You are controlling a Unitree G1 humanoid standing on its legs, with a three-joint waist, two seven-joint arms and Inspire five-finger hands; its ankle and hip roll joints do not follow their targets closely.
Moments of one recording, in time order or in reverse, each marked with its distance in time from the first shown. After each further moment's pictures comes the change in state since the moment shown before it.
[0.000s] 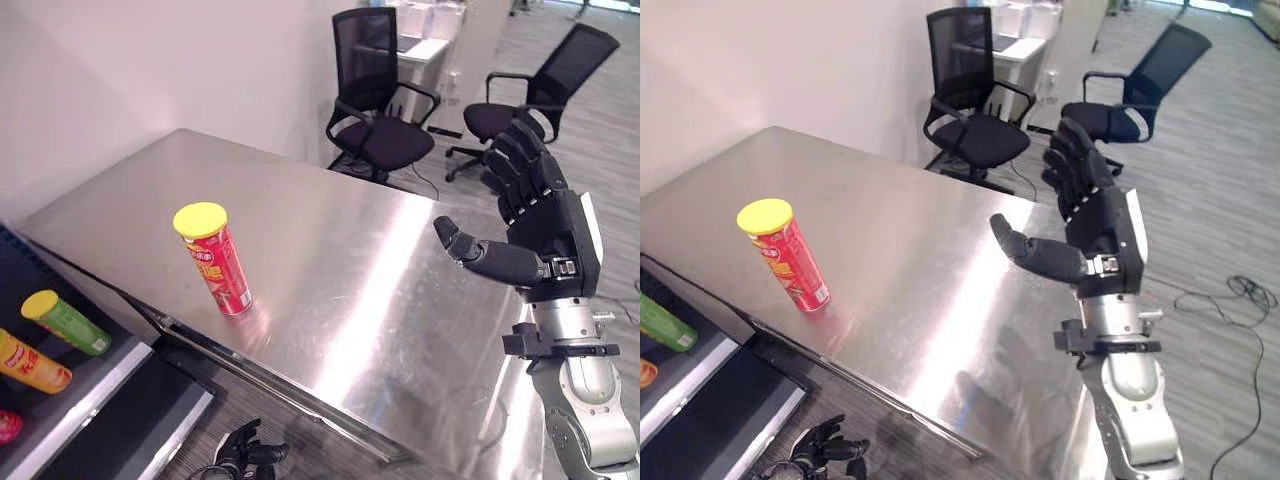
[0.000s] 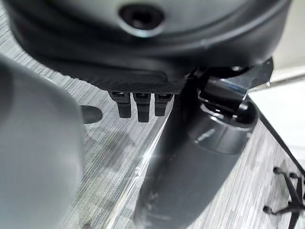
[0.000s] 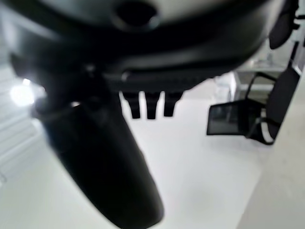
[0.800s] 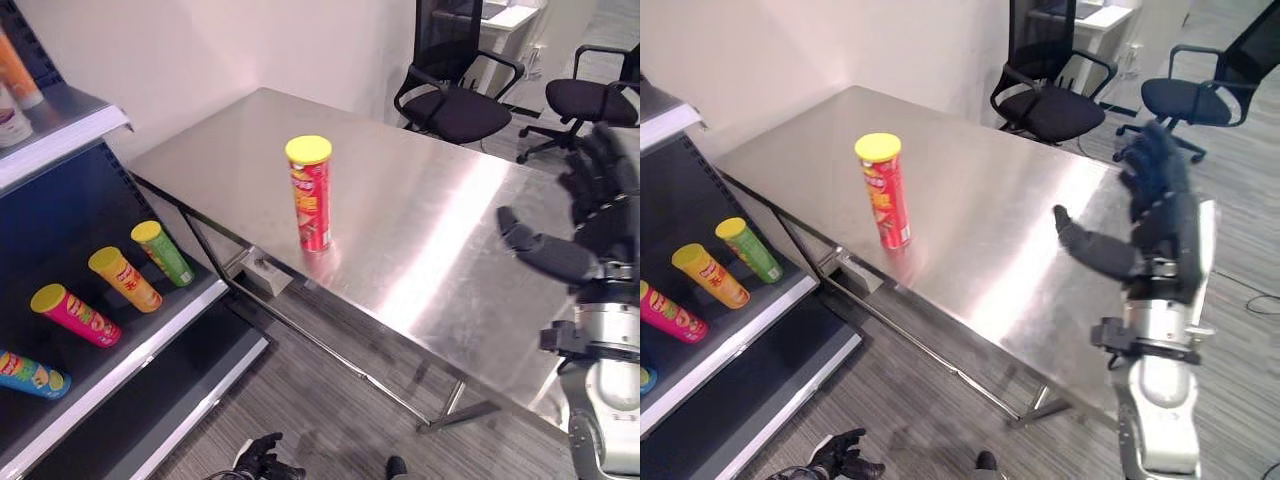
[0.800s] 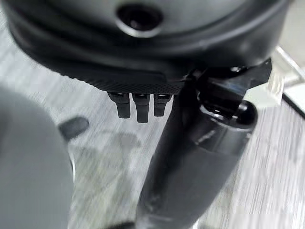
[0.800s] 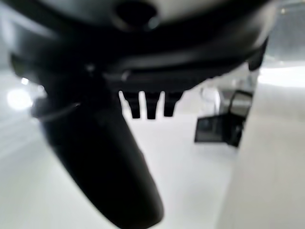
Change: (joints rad) left arm -0.028 0.002 -0.101 0.039 0.163 0.000 0.011; right arm -0.007 0.046 -0.093 0.040 -0.138 0.028 -0.052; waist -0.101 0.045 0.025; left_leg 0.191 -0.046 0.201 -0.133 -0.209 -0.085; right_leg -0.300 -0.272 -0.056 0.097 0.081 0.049
